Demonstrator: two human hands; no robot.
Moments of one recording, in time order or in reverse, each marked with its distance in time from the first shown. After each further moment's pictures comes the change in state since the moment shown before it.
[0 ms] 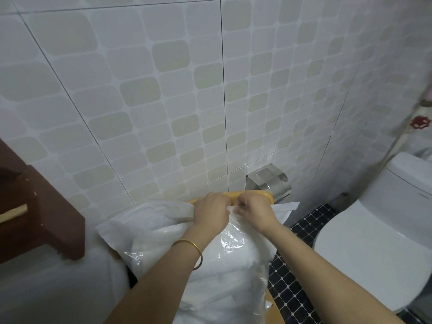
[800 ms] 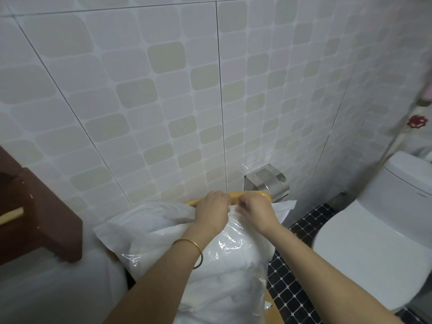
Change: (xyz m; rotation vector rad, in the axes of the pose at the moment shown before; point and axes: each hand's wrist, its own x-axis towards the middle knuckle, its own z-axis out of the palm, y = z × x) left_hand 0.003 0.007 -0.005 -0.071 -0.023 0.006; right_hand -0.004 0.005 -0.004 -0.069 0.053 0.000
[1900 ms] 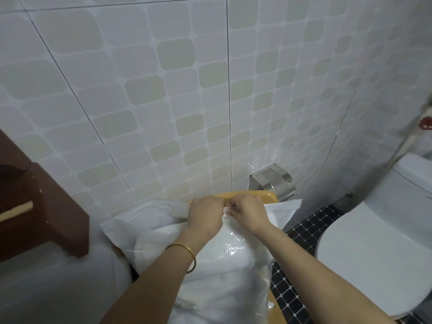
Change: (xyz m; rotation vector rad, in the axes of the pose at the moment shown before) left_hand -0.012 -0.024 0.005 0.212 -0.006 -0.025; right_hand 0.008 -0.026 0.015 -0.020 -0.043 -0.070
